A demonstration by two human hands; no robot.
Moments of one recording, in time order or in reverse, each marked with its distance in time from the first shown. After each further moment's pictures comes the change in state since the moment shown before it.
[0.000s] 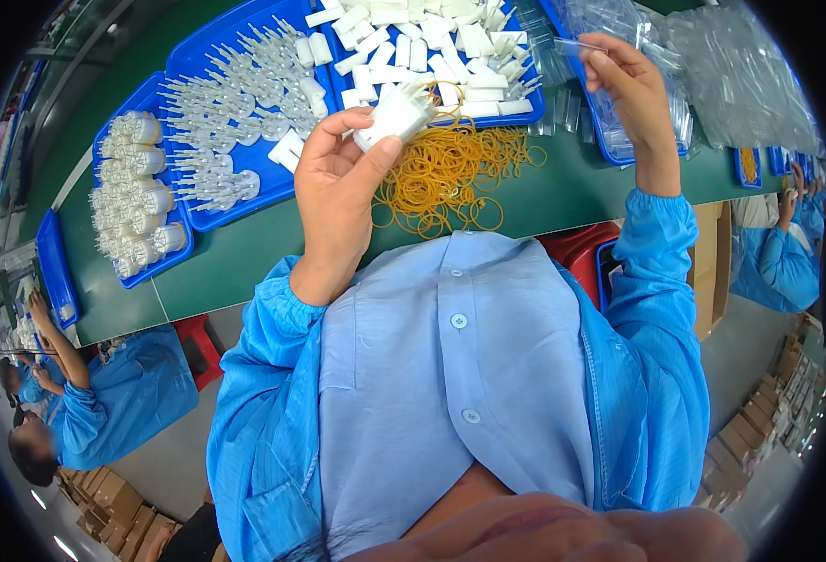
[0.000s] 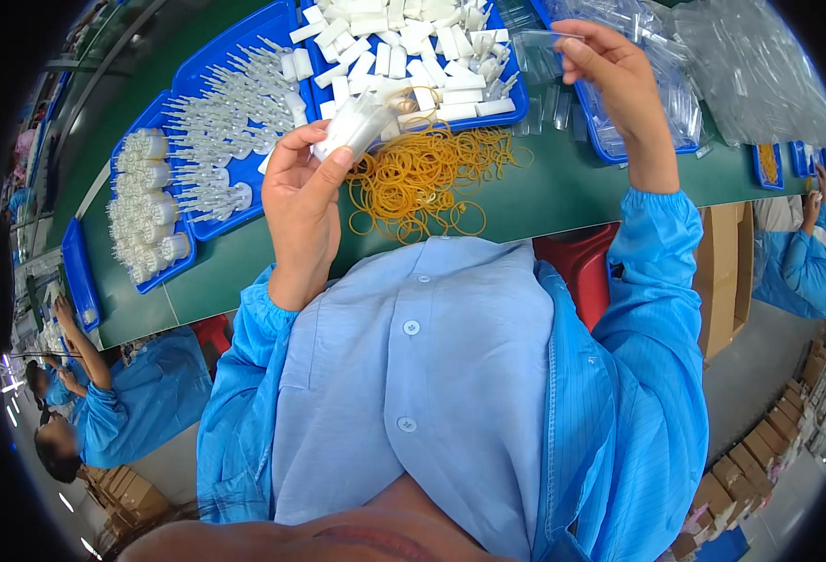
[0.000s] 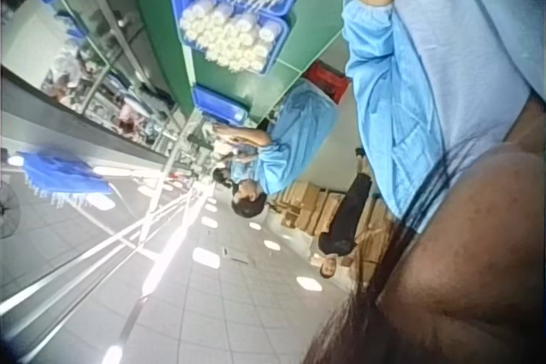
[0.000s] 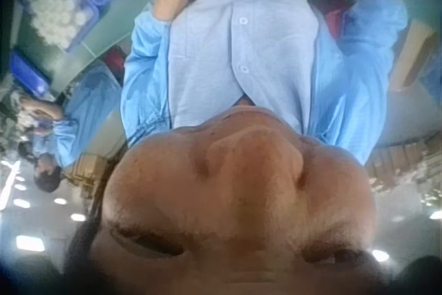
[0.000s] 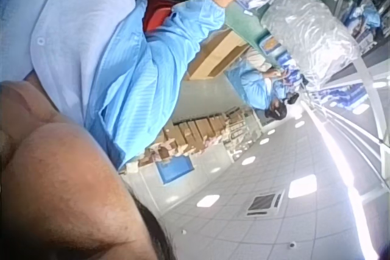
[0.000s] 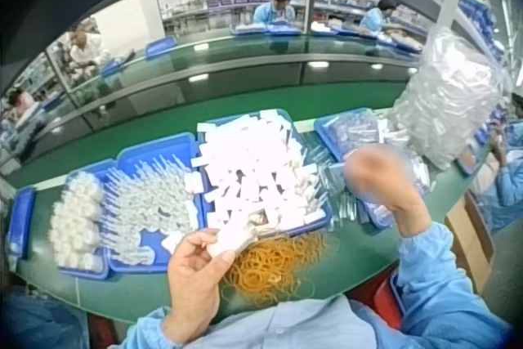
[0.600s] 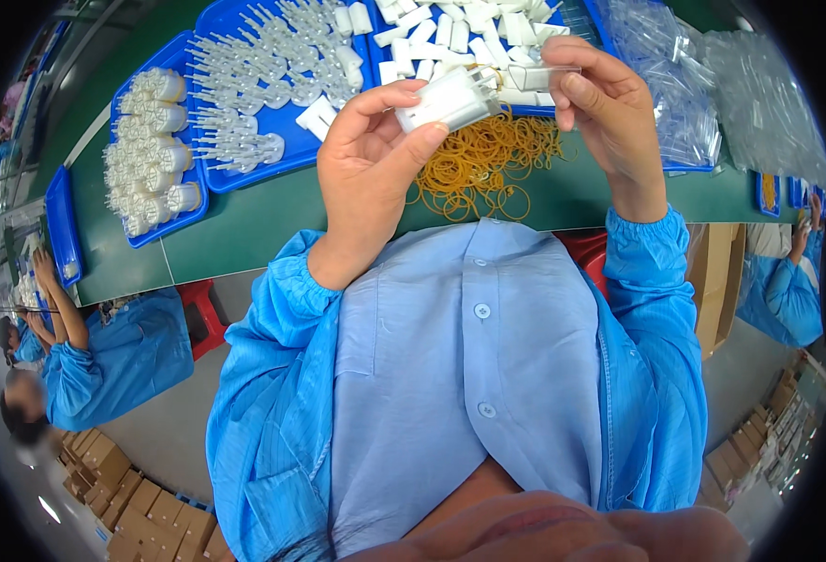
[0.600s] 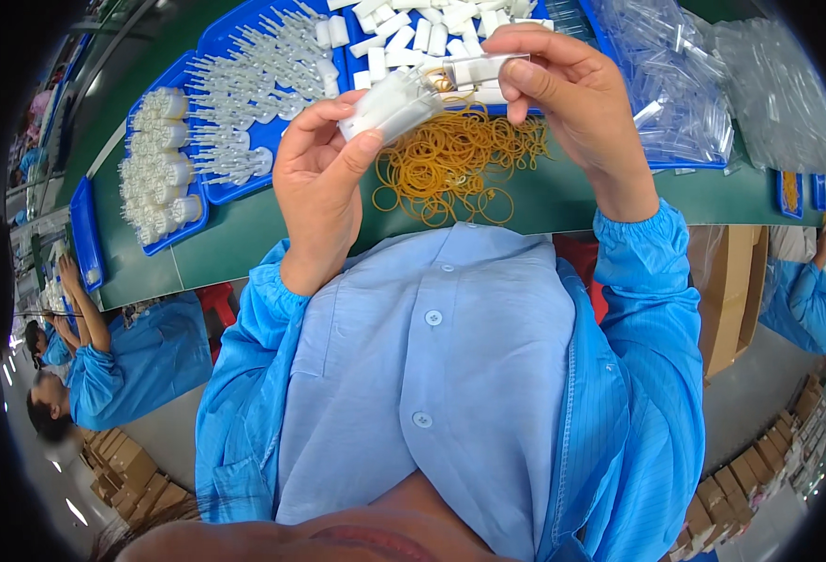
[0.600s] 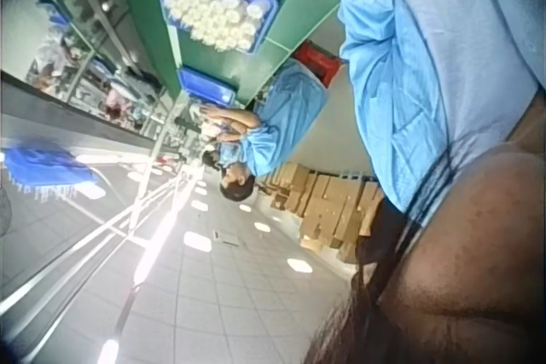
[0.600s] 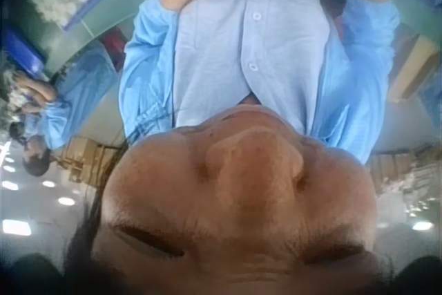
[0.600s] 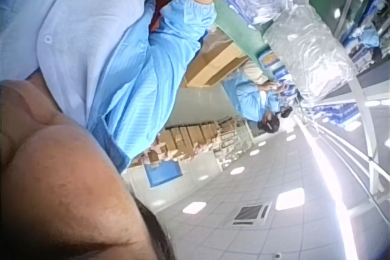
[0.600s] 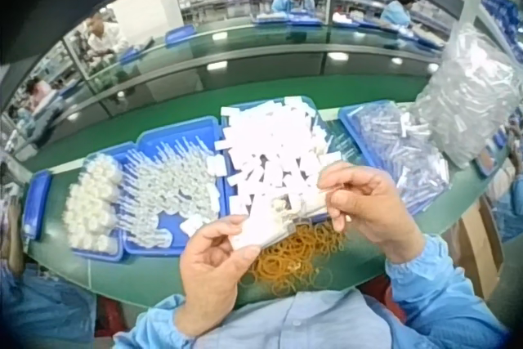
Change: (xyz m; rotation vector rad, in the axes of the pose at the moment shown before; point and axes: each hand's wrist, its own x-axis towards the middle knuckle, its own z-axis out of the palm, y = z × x) left_hand -0.011 0.007 0.001 0.005 -0.080 0.164; right_hand -0.023 -0.038 0.102 0.460 -0.299 -0.086
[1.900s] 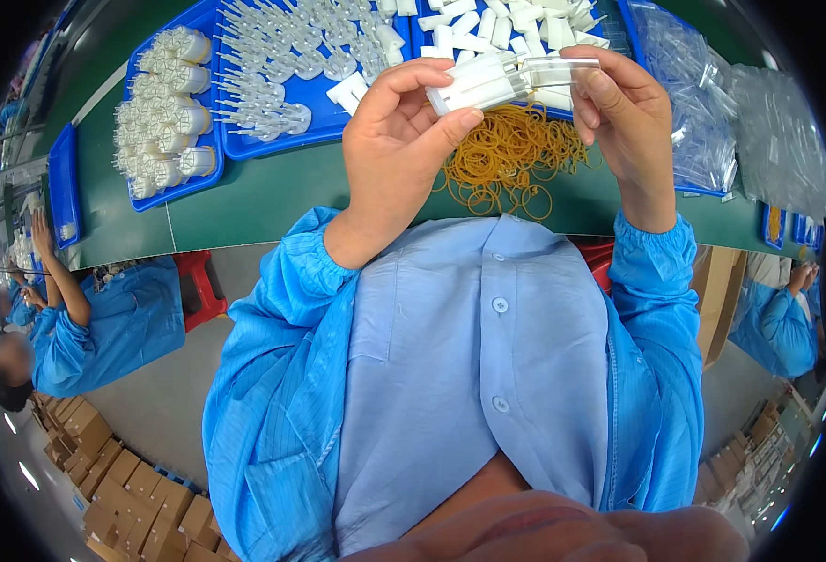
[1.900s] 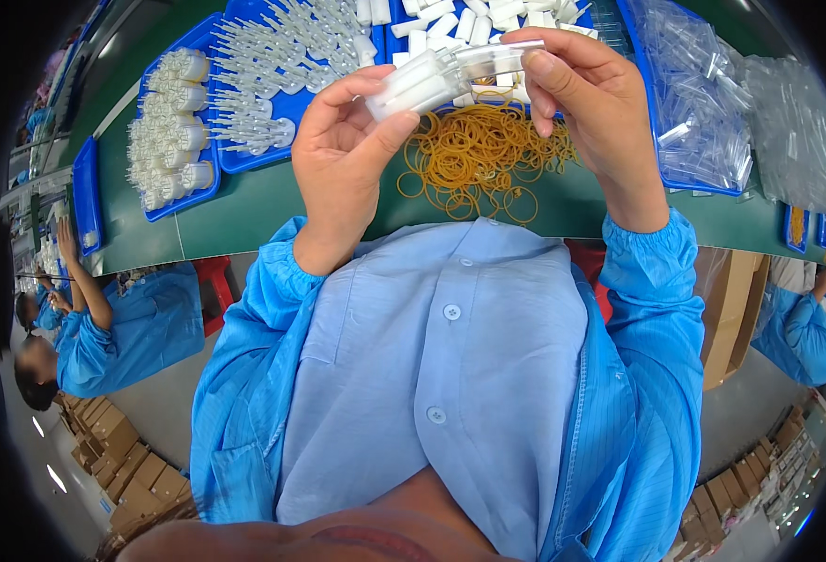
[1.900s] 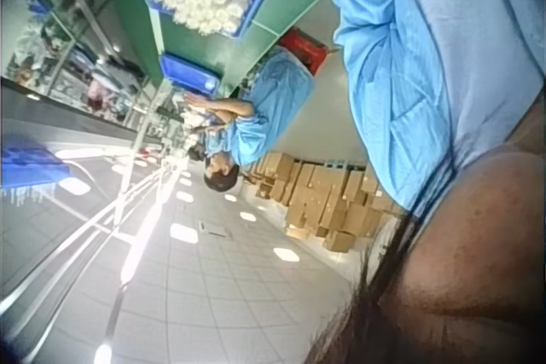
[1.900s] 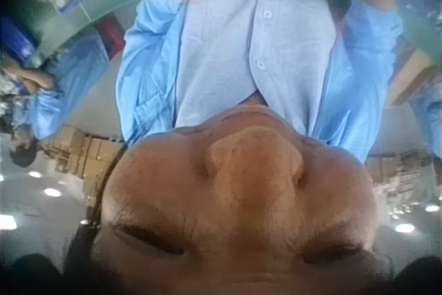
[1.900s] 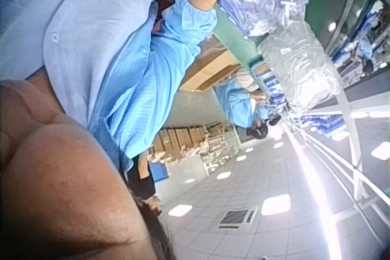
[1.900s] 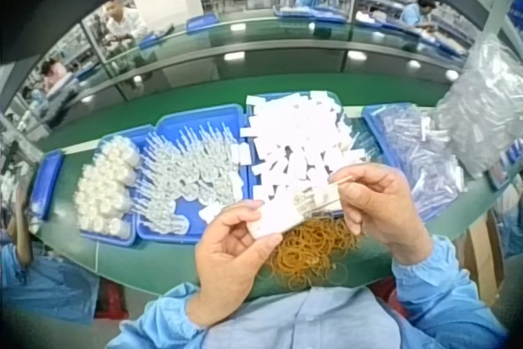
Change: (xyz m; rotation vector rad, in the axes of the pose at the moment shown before) left_hand 0.001 0.001 -0.010 0.084 0.027 0.096; right_hand 0.011 0.002 0.031 -0.064 0.049 0.040
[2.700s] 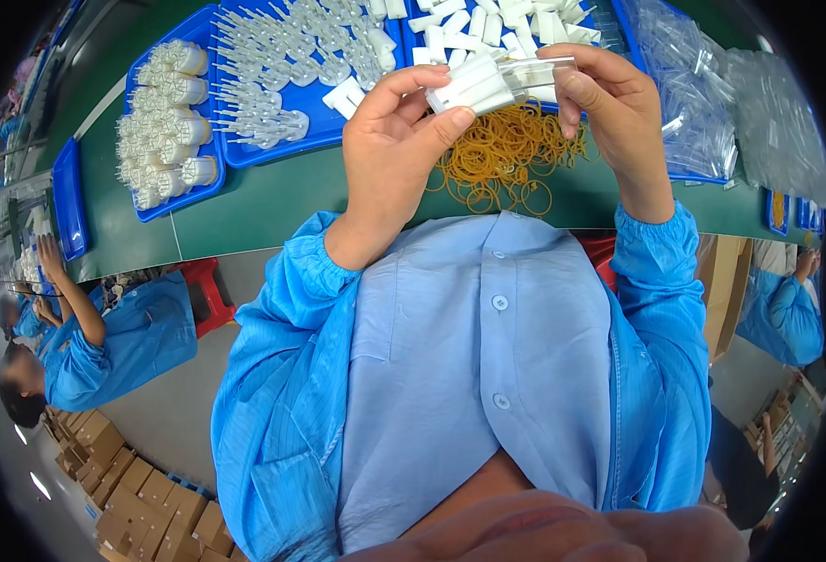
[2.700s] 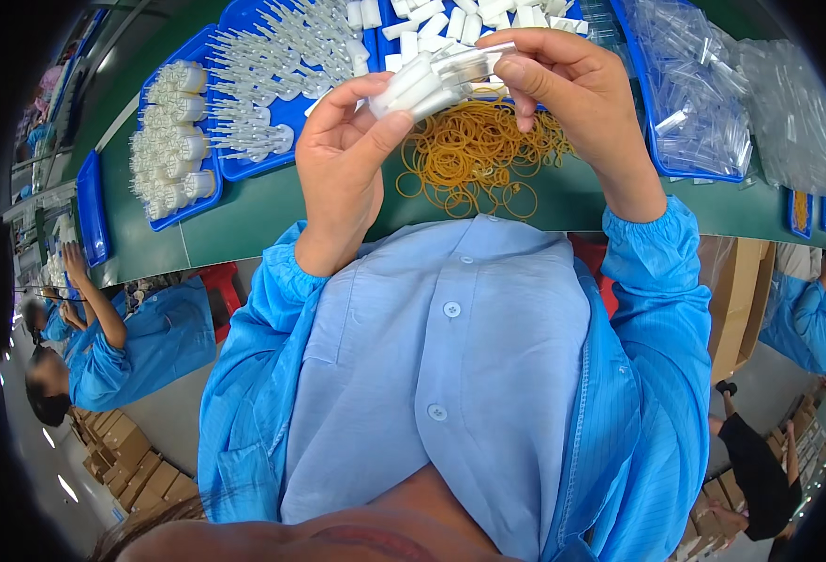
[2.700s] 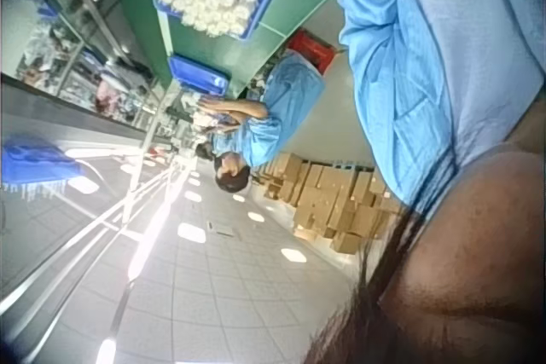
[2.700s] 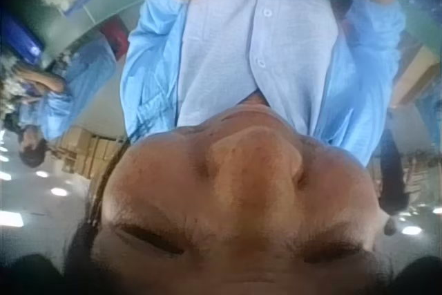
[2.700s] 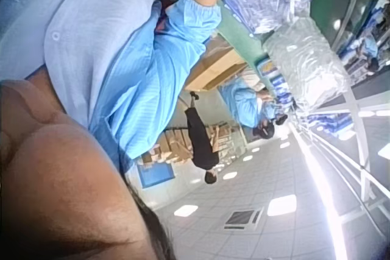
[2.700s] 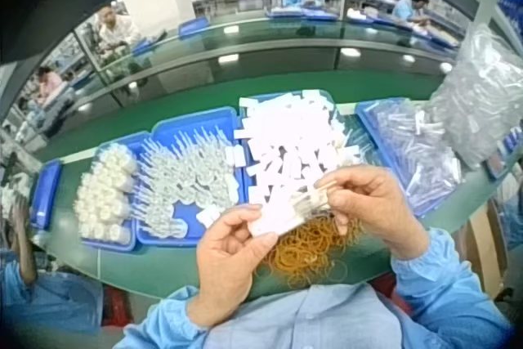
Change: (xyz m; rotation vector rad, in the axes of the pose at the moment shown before) left_hand -0.001 0.000 0.001 -0.084 0.014 -0.141; right_hand -0.003 -0.003 0.001 -0.171 -0.036 0.001
